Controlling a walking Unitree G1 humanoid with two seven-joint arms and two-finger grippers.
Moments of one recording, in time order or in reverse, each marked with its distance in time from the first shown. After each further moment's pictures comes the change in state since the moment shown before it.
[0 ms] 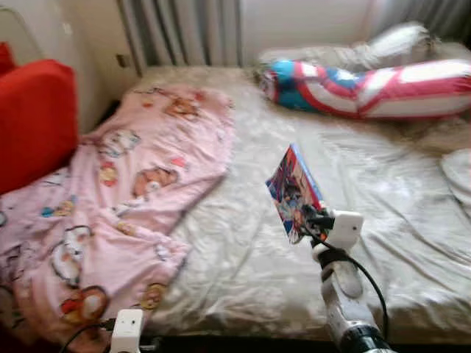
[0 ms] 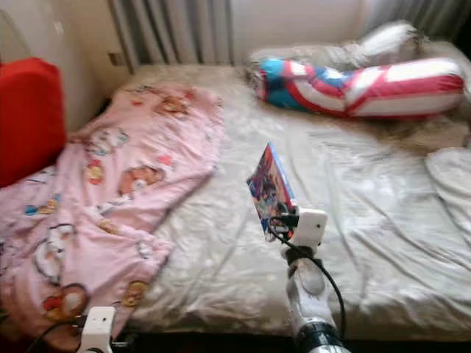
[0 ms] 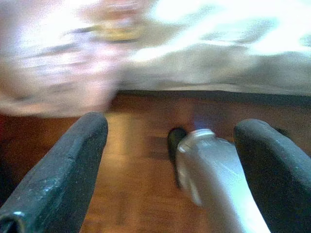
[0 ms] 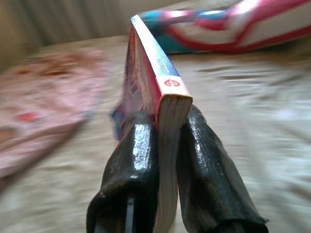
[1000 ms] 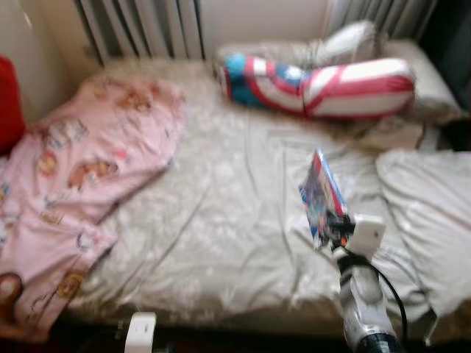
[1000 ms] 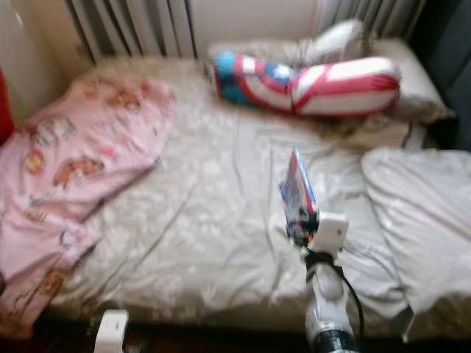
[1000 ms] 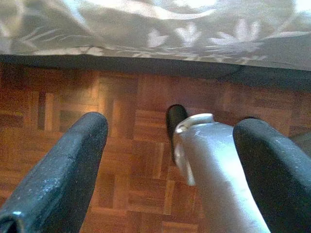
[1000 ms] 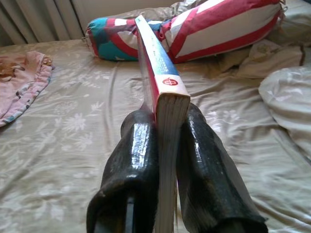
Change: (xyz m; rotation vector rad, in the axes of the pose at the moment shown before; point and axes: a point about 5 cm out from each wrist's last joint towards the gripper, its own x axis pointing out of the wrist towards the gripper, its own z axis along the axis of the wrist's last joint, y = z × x) left arm -0.003 -0.006 -0.013 -0.023 0.028 -0.009; right arm -0.001 -0.010 0.007 -0.022 -0.032 0.002
